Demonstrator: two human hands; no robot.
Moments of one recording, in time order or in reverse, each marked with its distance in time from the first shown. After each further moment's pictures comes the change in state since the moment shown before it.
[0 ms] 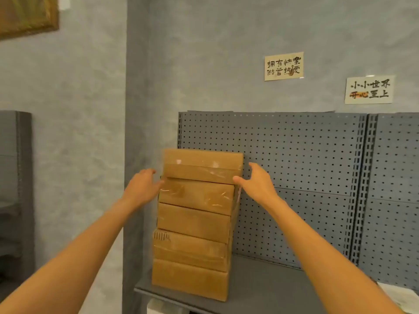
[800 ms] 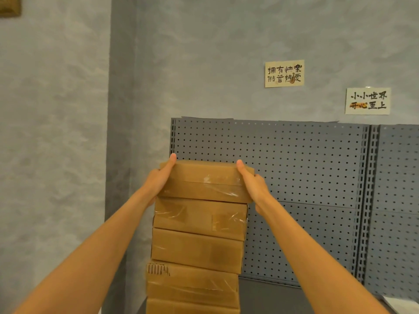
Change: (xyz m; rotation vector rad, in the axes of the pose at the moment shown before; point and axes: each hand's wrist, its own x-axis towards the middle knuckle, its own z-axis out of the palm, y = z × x) left_hand 0.091 0.019 0.021 -0.938 -0.261 -0.280; right_hand 0.068 -0.021 0.048 0.556 0.067 0.384
